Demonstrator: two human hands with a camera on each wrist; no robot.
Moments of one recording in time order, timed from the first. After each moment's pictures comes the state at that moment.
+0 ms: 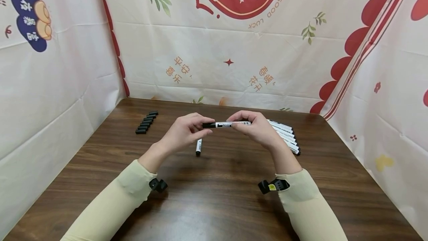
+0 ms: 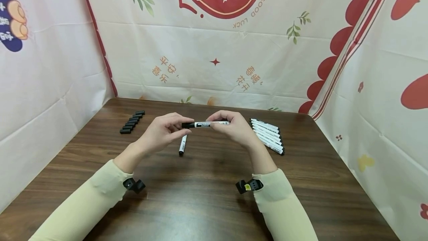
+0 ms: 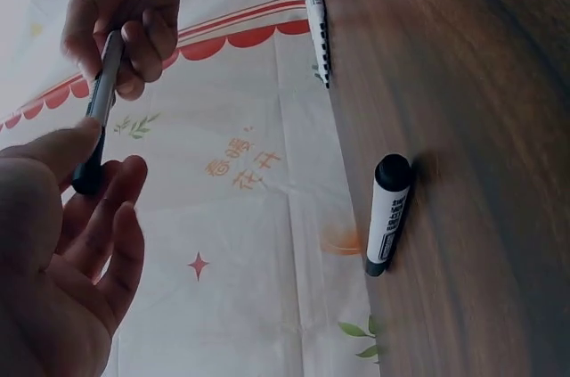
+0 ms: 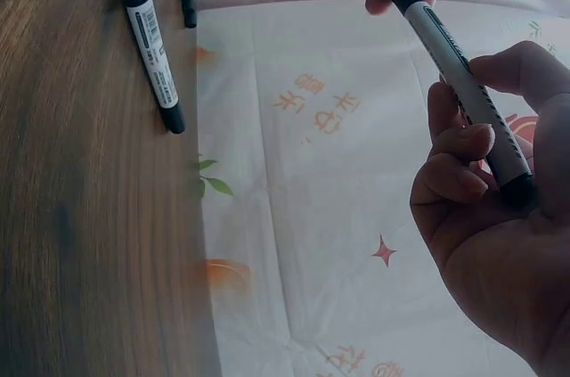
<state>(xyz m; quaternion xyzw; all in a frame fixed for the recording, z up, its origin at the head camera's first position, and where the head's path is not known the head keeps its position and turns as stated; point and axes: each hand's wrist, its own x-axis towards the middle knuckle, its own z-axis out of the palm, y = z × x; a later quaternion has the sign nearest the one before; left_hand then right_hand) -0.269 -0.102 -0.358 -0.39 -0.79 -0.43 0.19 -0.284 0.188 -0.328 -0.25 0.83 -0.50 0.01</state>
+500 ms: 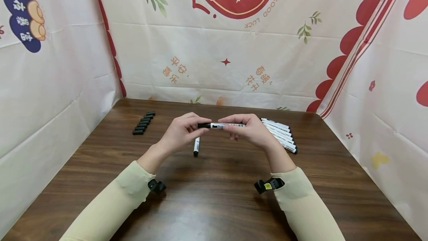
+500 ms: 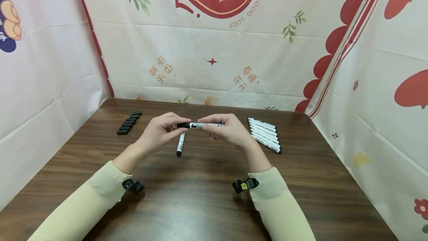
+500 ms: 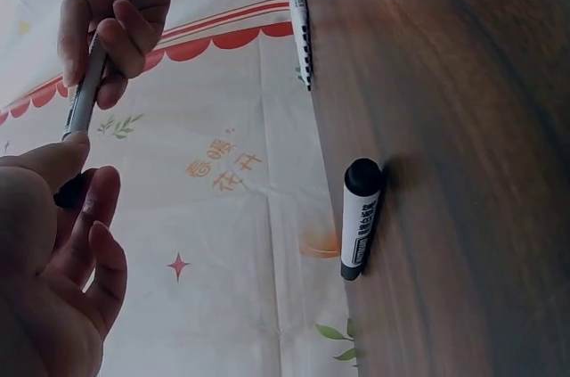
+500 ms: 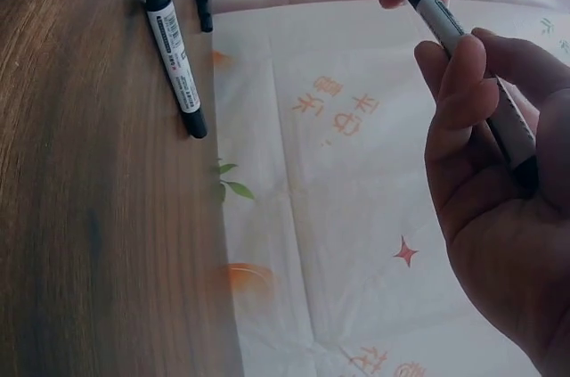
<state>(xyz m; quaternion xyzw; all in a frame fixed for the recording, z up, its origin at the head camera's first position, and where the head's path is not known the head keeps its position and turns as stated) -0.269 -0.101 -0.366 -0.37 -0.79 -0.43 0.22 -0.284 0.183 -0.335 -0.29 0.79 -0.54 0.06</state>
